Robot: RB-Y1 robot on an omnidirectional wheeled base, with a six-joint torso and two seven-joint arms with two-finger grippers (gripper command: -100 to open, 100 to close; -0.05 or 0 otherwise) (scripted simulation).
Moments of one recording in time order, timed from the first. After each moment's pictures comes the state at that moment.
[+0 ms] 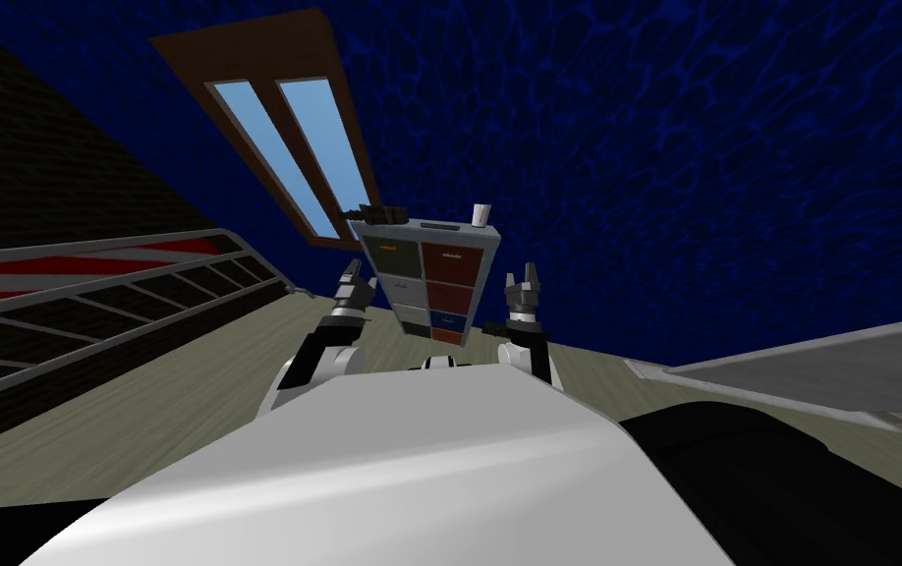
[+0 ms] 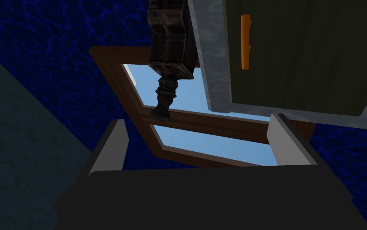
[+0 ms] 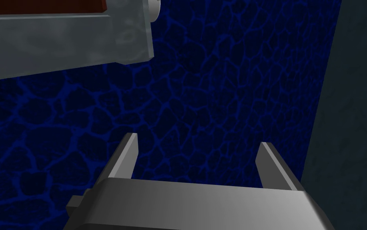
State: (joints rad) left arm 0.39 0.13 -0.03 -2.39 0.05 0.05 0.02; right arm 0.47 0.00 0.02 -2.33 -0.04 -0.36 -0.02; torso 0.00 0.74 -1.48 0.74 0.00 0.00
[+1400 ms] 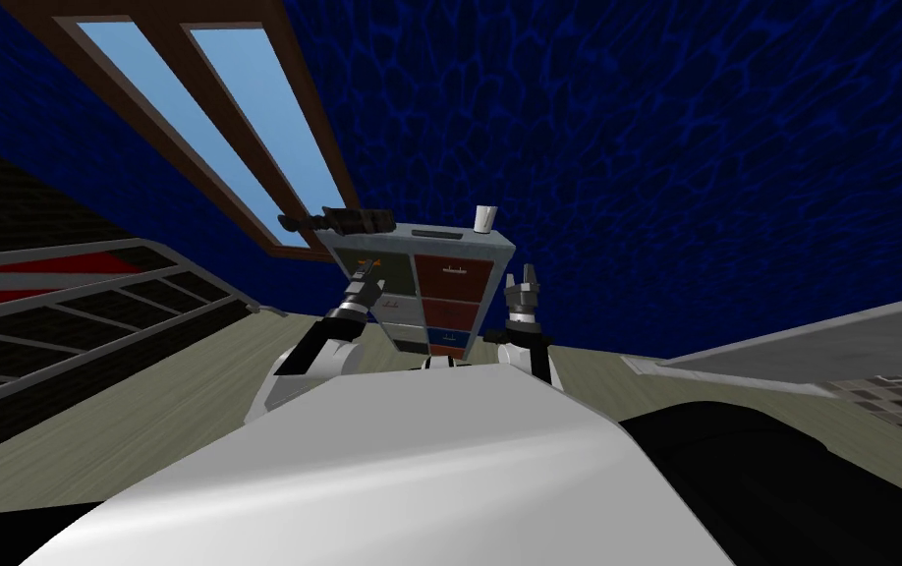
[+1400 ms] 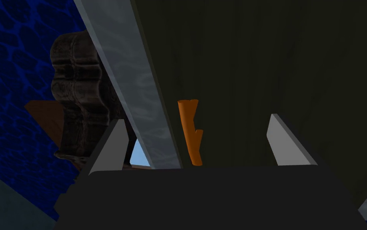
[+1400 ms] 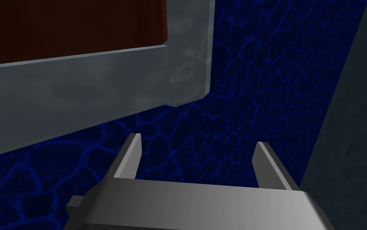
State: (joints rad) left arm 0.34 0.19 -0.06 -2.45 0.04 0.30 0.05; right arm 0.47 0.00 0.03 -2.33 -0.04 -0.36 -0.02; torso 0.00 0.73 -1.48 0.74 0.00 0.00
